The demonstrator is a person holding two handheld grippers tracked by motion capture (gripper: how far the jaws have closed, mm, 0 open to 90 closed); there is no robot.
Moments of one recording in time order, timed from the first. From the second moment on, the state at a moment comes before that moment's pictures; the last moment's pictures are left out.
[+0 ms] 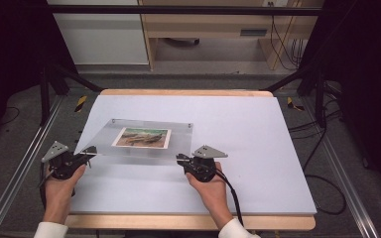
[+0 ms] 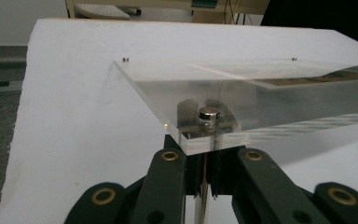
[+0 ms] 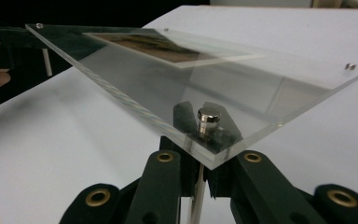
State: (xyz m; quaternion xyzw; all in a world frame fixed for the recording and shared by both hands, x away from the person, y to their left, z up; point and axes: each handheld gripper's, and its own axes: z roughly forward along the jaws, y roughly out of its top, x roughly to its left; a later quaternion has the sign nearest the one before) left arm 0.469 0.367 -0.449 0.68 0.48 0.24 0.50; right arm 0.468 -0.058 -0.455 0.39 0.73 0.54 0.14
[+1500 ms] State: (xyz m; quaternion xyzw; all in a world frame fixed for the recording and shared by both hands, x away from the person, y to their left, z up) left arm 0.448 0.338 -0.418 0.67 0.47 0.26 0.52; right arm 0.466 -0.087 -0.423 0.38 0.72 0.55 0.17
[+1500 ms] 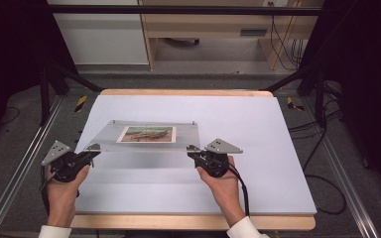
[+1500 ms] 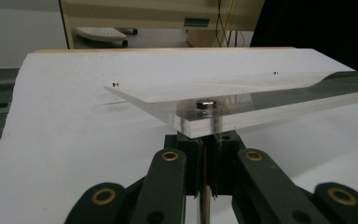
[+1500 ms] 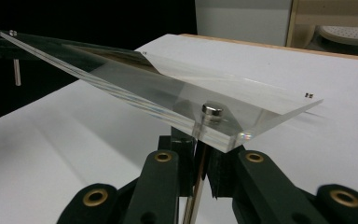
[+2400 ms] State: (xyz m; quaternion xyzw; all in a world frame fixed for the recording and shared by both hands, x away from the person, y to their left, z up) left arm 0.443 0.328 -0.409 0.67 0.46 0.26 0.53; right arm 0.464 -0.097 -0.418 0.38 0.72 0.55 0.17
